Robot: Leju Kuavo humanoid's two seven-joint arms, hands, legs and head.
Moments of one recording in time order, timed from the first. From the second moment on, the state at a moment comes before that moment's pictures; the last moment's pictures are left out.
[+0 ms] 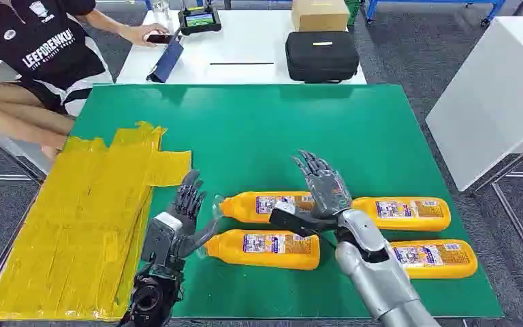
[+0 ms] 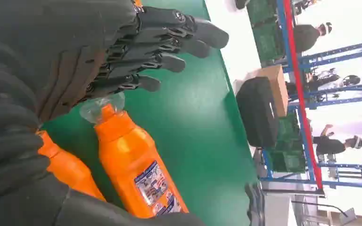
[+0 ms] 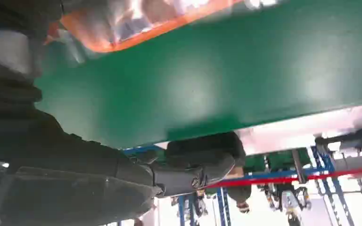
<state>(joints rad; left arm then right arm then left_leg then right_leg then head) -0.04 -0.16 -0.31 -1.36 -0.20 0.16 -0.37 -0.39 -0.03 0.46 -1.05 1.02 -0.32 -0.13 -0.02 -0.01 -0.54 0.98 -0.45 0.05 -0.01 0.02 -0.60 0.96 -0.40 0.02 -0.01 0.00</state>
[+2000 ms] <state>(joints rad) -0.05 -0.15 -0.29 -1.35 -0.18 0.17 -0.34 -0.64 0.07 0.67 -0.55 1.15 -0.02 0.22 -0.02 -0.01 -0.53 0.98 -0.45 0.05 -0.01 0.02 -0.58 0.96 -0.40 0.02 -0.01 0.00</state>
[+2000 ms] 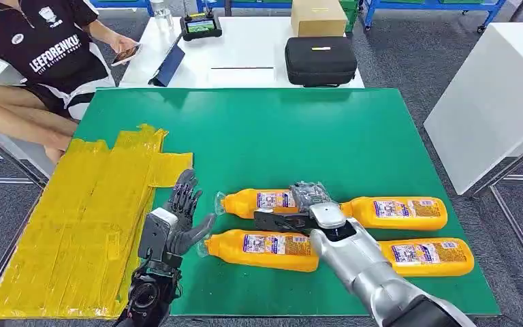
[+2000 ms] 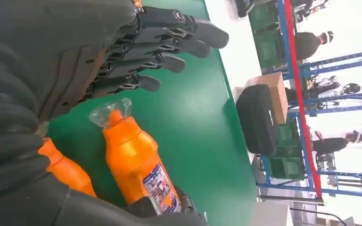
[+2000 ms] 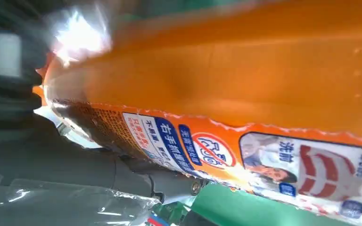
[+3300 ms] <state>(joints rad) -0.02 -0.14 -0.31 -1.47 -0.22 0.17 -0.35 -0.32 0.11 0.33 -0.92 0.66 -0.57 -0.25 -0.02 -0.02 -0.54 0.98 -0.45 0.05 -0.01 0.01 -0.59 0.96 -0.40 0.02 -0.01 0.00</state>
